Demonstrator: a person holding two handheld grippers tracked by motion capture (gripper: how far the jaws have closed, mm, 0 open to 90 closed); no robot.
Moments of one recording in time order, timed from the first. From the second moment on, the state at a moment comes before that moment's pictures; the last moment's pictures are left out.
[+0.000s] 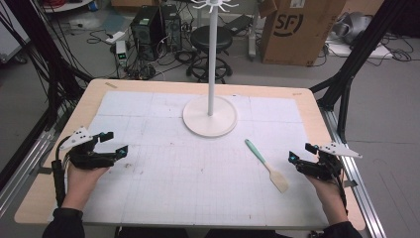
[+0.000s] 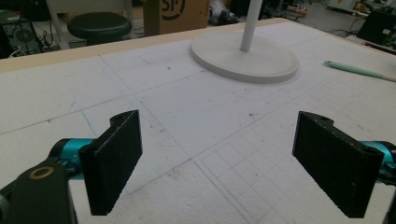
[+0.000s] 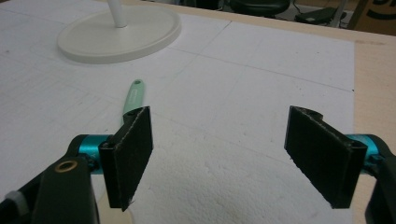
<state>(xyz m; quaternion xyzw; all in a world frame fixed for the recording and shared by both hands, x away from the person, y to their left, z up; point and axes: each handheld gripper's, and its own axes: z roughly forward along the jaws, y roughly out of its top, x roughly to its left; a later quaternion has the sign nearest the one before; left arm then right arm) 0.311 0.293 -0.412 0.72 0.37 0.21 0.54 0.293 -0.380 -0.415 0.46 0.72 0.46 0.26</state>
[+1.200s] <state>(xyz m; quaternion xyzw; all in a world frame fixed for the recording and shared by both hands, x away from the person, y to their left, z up) 0.313 0.291 -0.419 0.74 0.37 0.22 0.52 0.295 -0.364 -0.418 0.43 0.74 0.45 0.23</state>
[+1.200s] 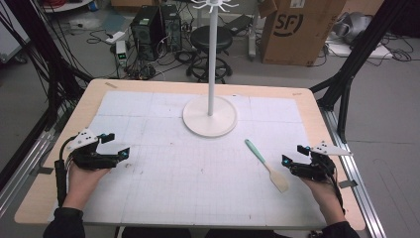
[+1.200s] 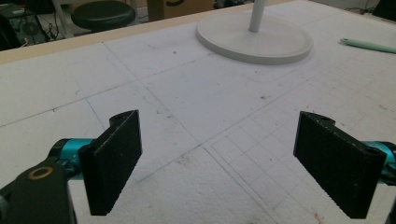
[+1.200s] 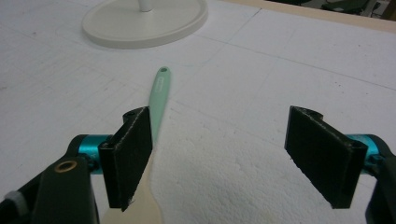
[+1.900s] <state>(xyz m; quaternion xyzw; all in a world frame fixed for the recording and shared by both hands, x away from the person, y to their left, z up) 0.312 0.292 -0.419 0.74 0.37 0.23 0.51 0.296 -0.355 -0.420 0.44 0.75 0.45 0.21</state>
